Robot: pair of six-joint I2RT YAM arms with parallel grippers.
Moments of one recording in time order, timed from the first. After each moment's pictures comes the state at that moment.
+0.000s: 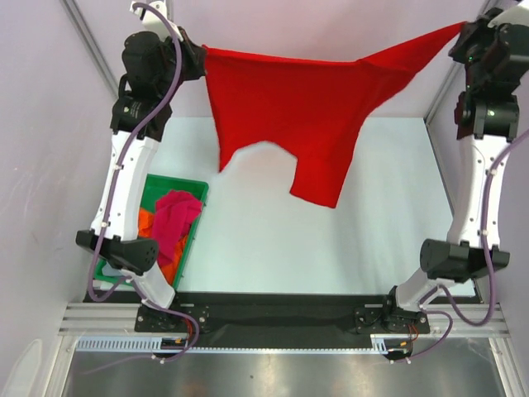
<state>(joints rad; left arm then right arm) -0.27 1.73 2.27 -0.52 -0.02 -0.26 -0.16 1.67 2.22 -0.35 0.03 0.21</state>
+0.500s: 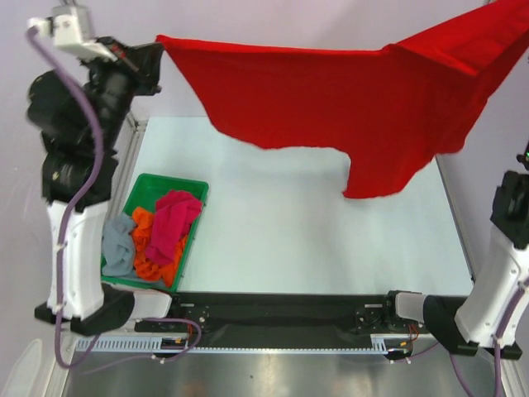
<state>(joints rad) -0.29 1.36 2.14 -0.50 -0.01 -0.28 -0.09 1.29 2.29 -0.18 0.11 0.09</state>
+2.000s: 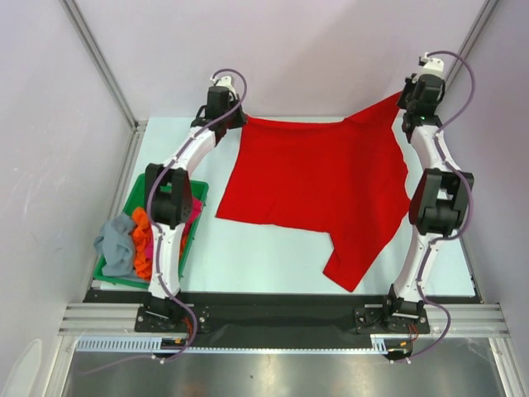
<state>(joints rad) -0.26 2.28 2.02 -0.18 0.07 -0.37 -0.13 2.07 1.84 0.09 0.05 0.09</state>
